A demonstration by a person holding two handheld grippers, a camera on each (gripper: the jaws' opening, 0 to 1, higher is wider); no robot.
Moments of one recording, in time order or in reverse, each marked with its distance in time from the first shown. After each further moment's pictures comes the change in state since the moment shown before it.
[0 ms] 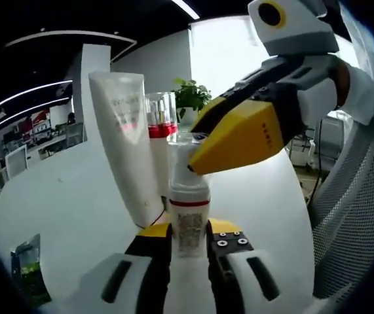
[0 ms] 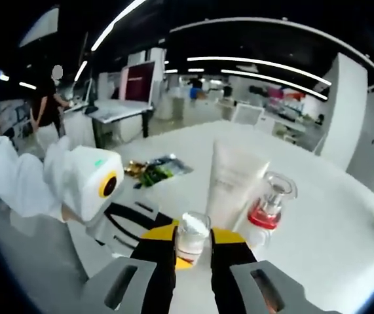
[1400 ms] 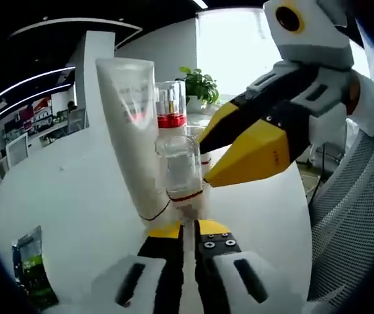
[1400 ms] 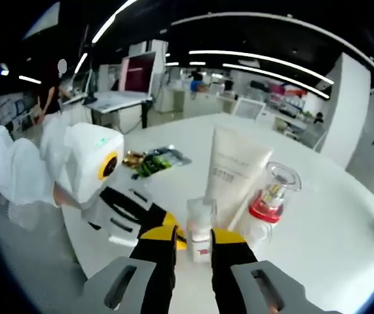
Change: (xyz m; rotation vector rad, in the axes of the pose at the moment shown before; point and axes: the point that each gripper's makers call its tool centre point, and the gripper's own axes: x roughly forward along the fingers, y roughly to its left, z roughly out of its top) left arm -0.005 0.001 -0.012 -0.037 0.102 -0.010; right arm 0.003 -0.001 -0.013 0.021 0.044 0.001
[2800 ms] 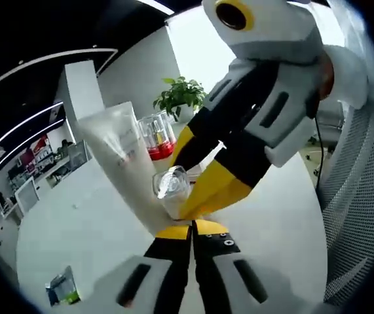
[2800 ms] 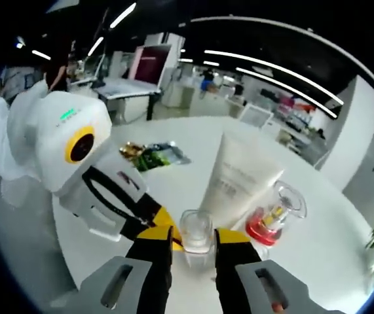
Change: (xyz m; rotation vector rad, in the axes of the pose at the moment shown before) left arm -0.004 0.006 0.035 0.262 -0.065 0.038; right arm 0.018 -0.007 0.008 -0.202 0.016 -0.019
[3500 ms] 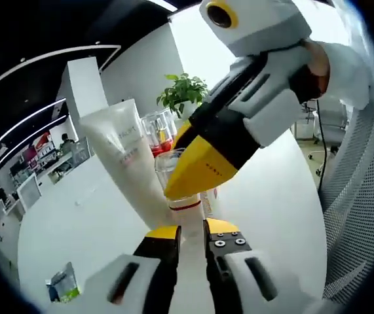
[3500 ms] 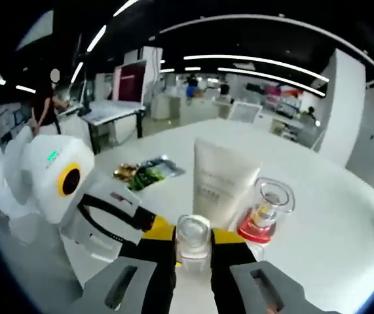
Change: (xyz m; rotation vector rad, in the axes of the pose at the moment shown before) left arm -0.001 0.000 0.000 -0.019 0.021 0.021; right arm -0.007 -0.012 0.008 0.221 -0.052 0.005
